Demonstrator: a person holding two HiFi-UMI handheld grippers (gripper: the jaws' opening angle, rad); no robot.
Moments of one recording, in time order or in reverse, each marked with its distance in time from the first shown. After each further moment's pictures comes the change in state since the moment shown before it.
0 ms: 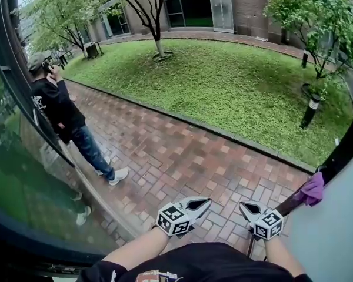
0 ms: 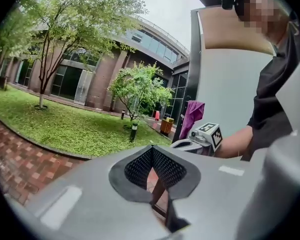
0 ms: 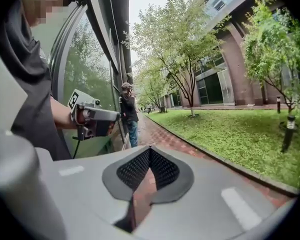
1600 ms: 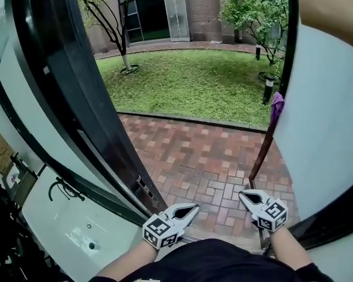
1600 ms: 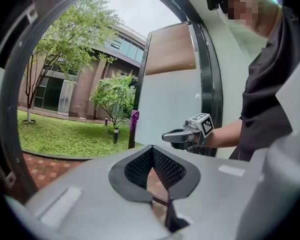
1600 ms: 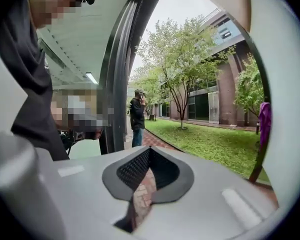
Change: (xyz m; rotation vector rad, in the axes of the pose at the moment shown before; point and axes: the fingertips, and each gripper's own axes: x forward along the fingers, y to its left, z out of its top) left arm -0.424 -0.262 -0.083 0.148 -0.031 -0.159; right arm -0.151 0.459 -0.008 -0.114 -0.090 -0.213
